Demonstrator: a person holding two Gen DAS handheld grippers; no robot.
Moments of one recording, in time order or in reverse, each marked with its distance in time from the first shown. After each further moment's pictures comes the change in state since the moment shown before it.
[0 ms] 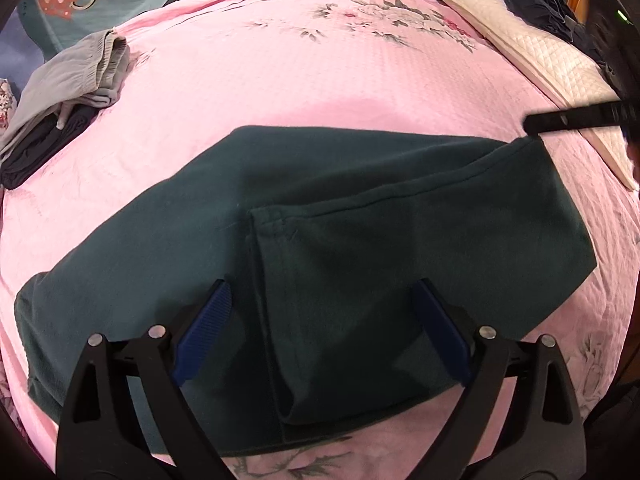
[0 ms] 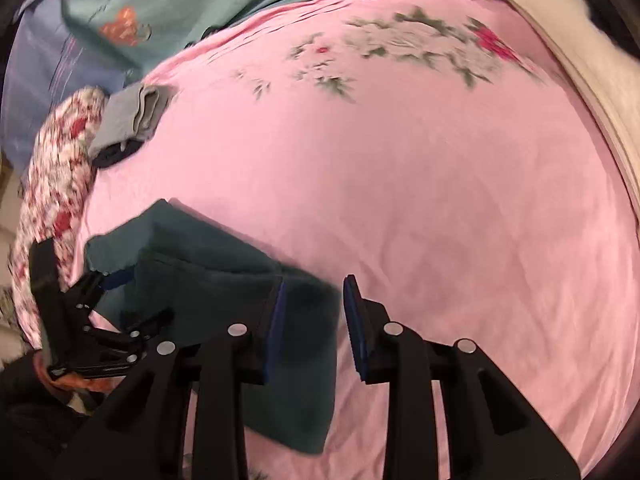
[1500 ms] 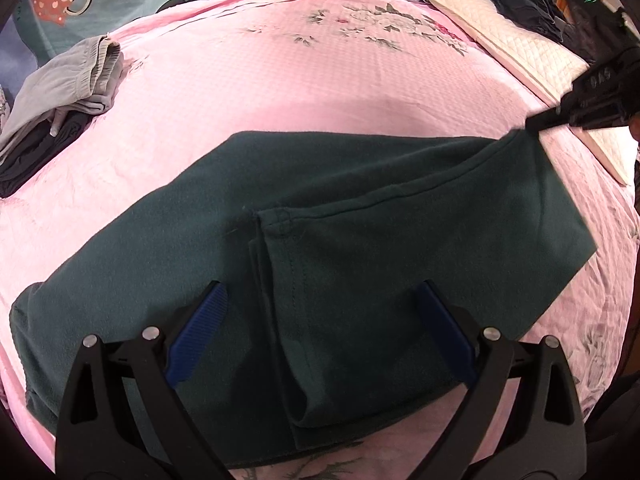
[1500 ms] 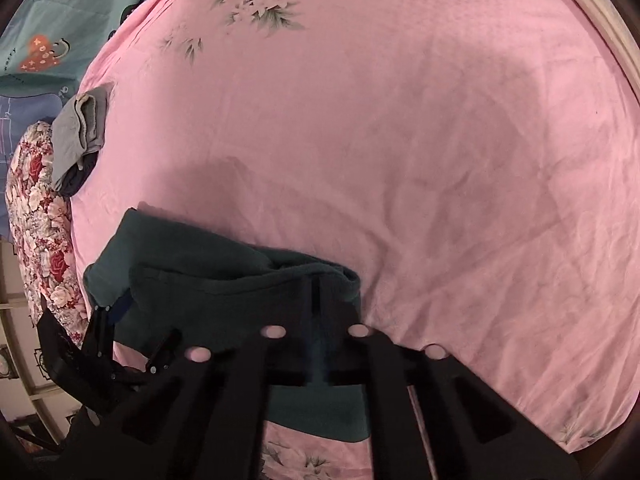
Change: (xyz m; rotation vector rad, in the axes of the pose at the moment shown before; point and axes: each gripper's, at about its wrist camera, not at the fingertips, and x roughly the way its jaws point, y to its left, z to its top) left arm 0.002 0.007 0.001 0.016 -0.033 -0.030; right arm 0.016 -0.022 0.022 0.320 0.203 0.004
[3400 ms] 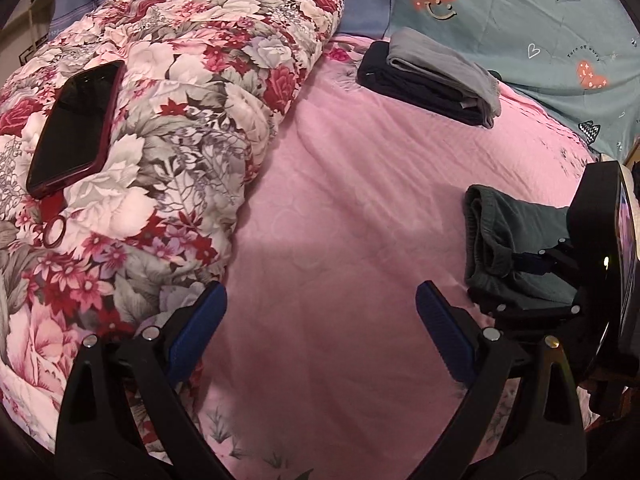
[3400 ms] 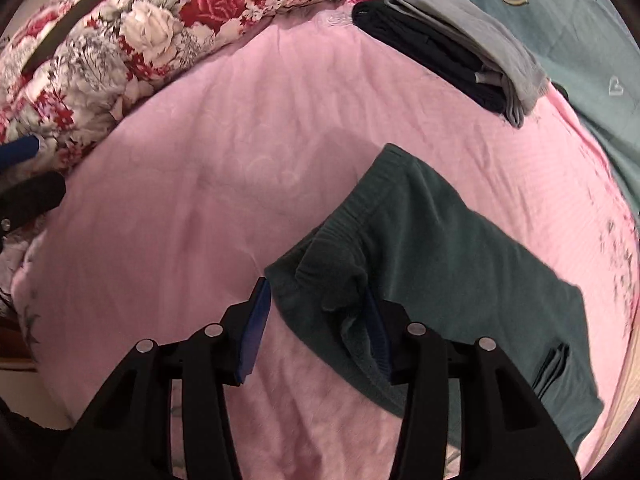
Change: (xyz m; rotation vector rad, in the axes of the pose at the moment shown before) left arm -0.186 0.281 -0.205 -0.586 -0.165 0.317; right arm 0.188 0.461 -0.216 -1.035 -0.172 -0.236
